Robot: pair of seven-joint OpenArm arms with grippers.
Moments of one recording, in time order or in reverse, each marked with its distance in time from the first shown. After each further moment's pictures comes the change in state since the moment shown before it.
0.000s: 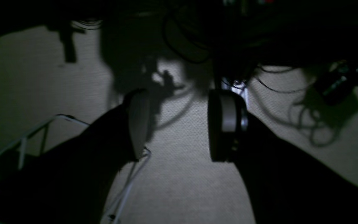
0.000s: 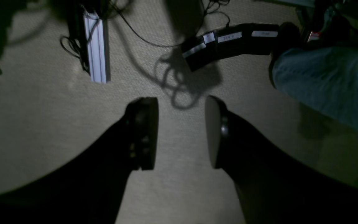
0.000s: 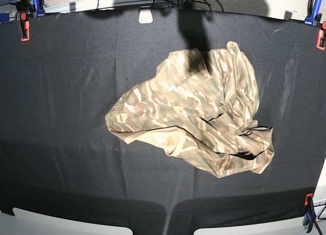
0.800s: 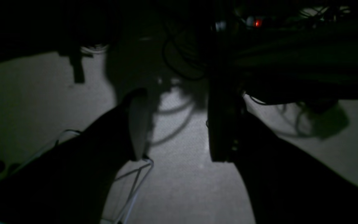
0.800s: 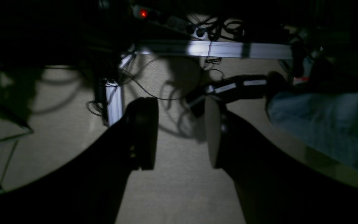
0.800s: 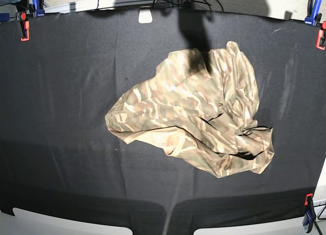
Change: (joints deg) left arm 4.2 -3.0 0.0 26.8 0.0 0.8 21.7; right arm -6.3 0.3 10.7 26.2 0.0 0.1 -13.6
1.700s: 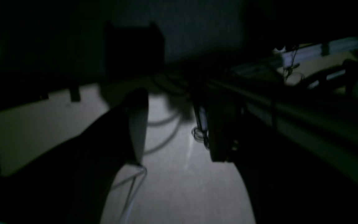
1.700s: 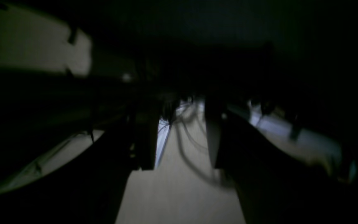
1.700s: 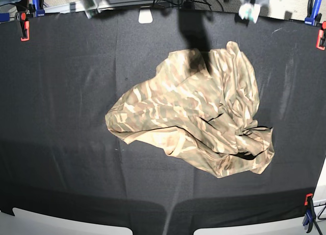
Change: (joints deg) left arm -3.0 0.0 0.1 29.7 0.0 0.0 29.3; right arm 14.3 -0.9 0.0 24.5 -2.0 15.8 -25.6
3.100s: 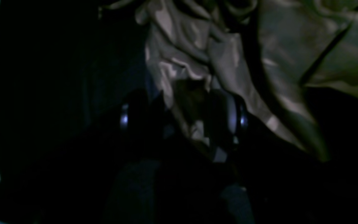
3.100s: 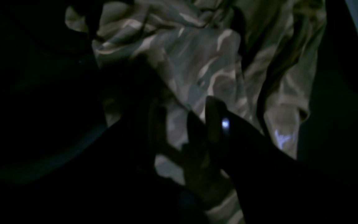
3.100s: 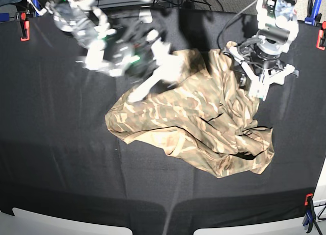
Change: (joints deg) left arm -28.8 0.3 0.2 0.0 13.5 -0.4 11.7; right arm 54.0 -0.3 -34.8 0.1 -24.0 24.5 -6.6
